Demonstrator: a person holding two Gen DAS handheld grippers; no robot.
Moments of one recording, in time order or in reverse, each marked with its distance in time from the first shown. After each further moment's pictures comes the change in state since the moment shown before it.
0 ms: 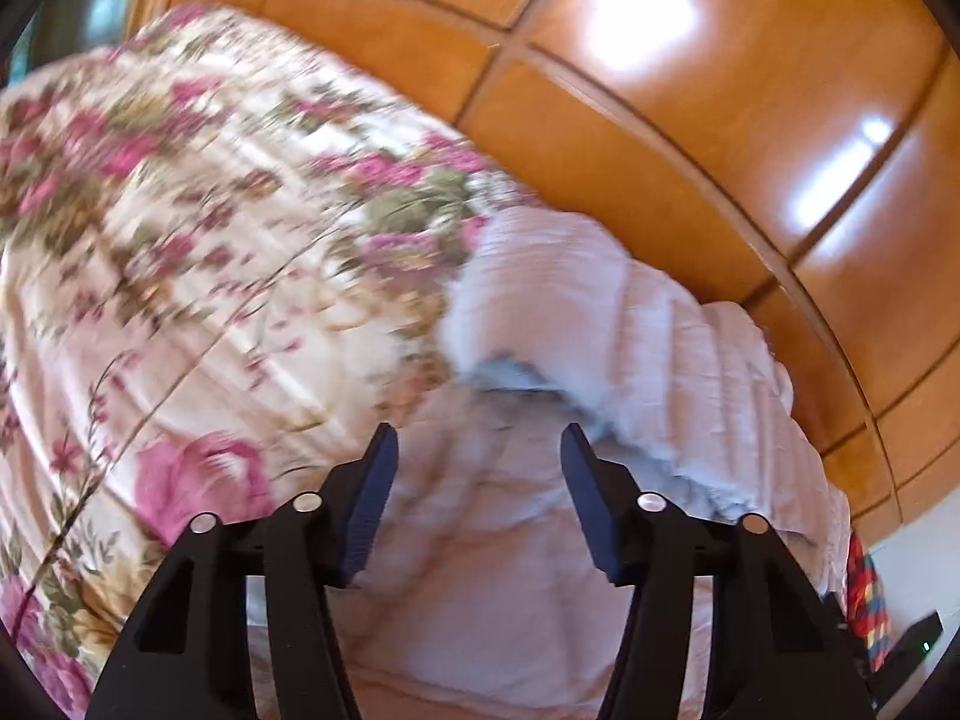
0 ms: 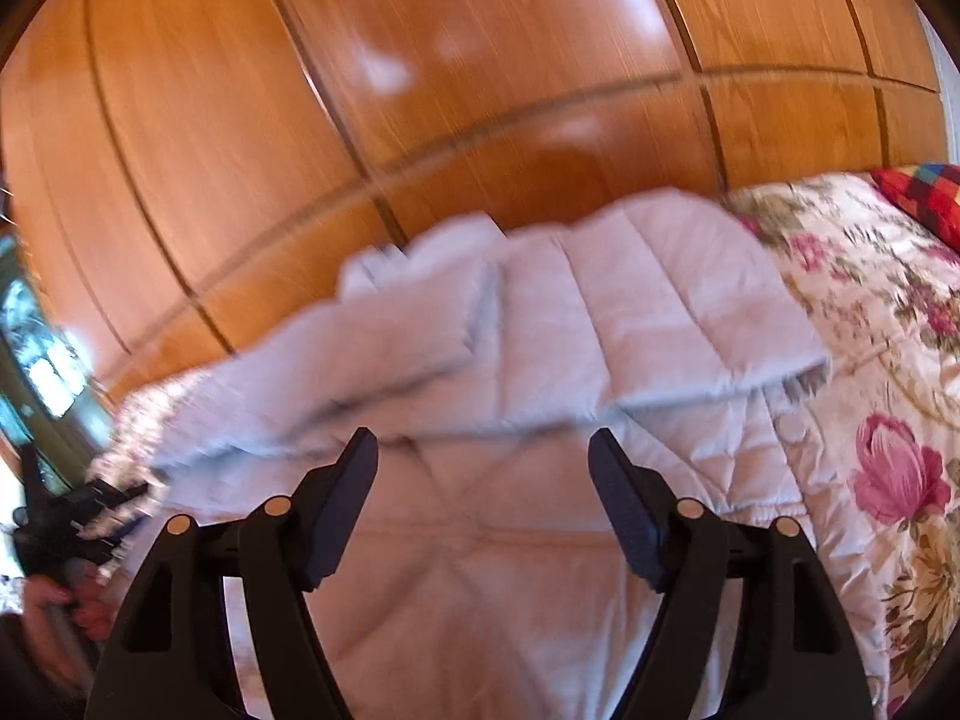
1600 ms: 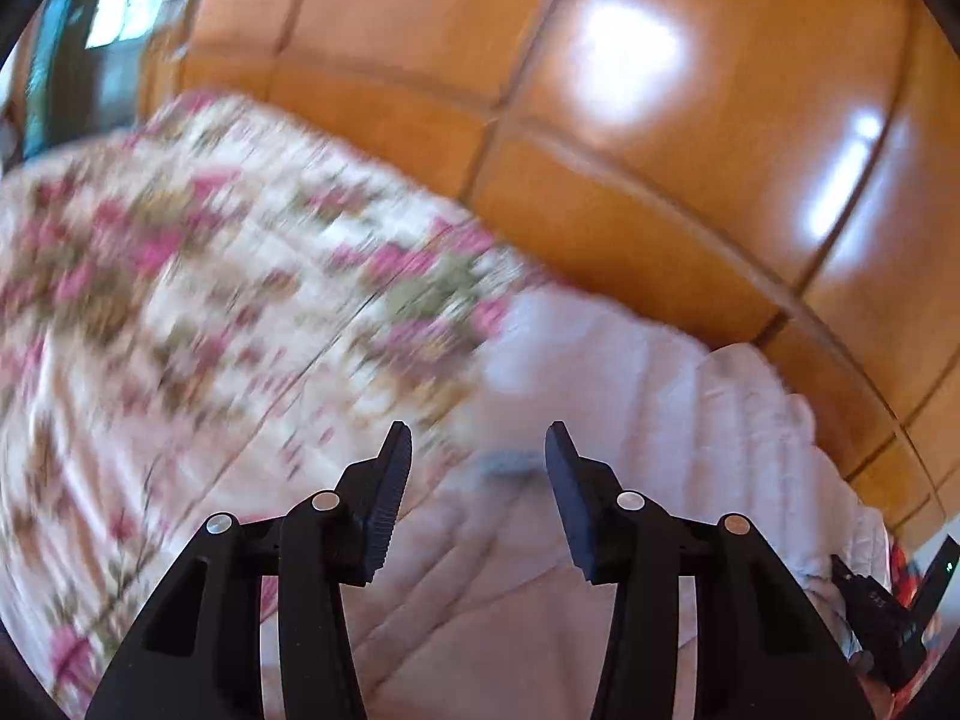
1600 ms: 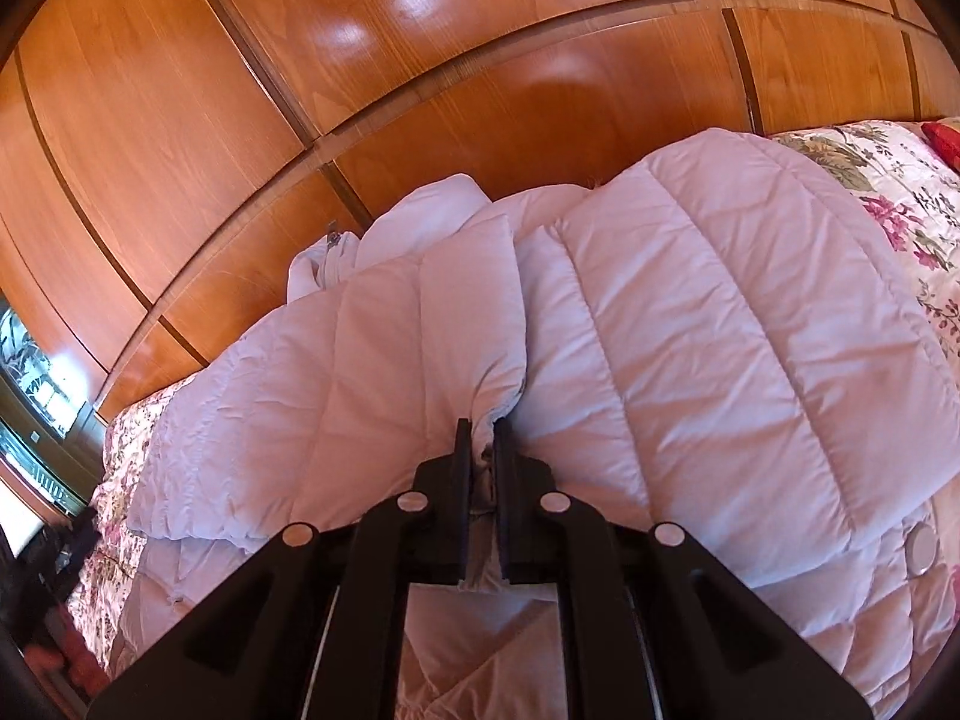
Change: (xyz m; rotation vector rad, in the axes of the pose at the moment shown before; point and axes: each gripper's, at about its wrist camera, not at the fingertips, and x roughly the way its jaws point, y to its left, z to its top) left arm -0.018 -0.035 0.016 0.149 -0.189 0.065; right arm 0.091 -0.013 0.028 0.087 0.138 -0.042
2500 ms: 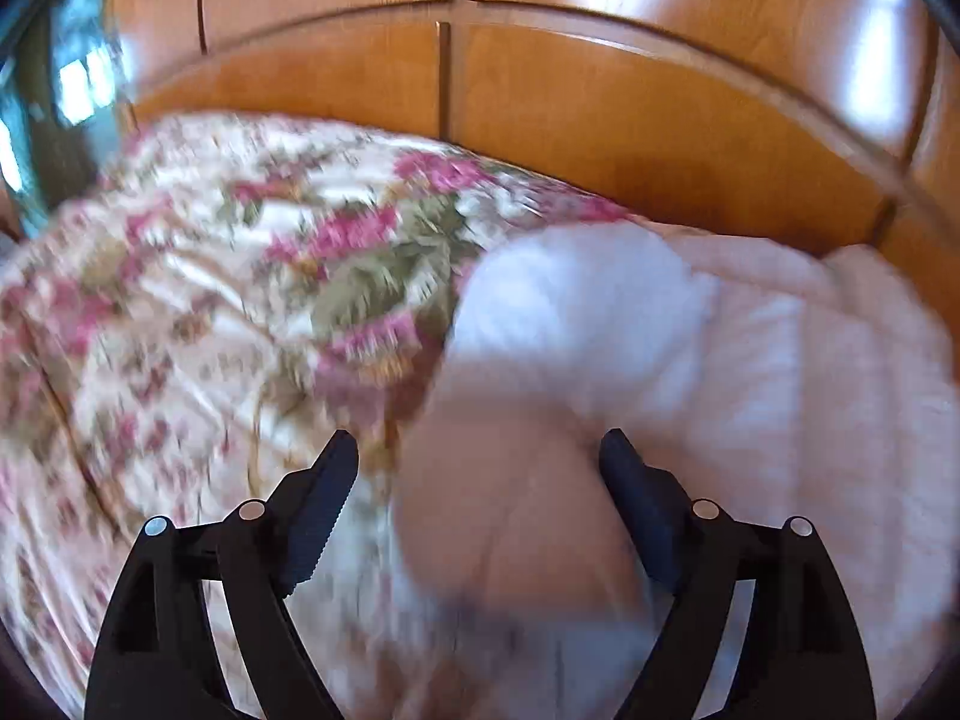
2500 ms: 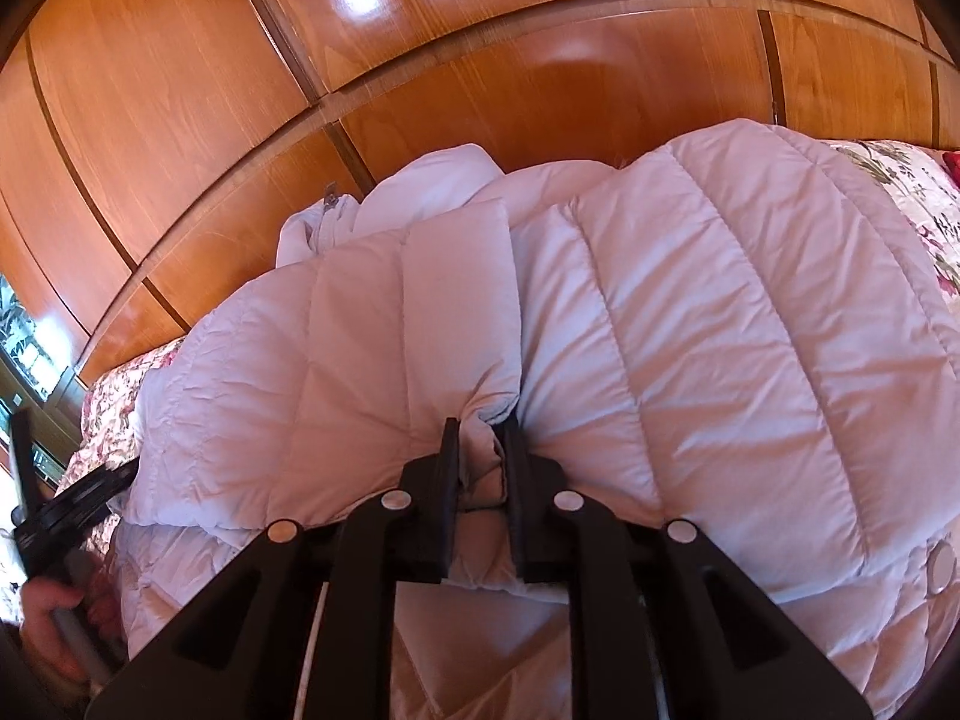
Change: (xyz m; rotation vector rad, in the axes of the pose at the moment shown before) left arm 0.102 -0.018 0.003 0.124 0.203 0.163; right arm 0.018 0.013 0.002 -0.072 0.056 -0.041
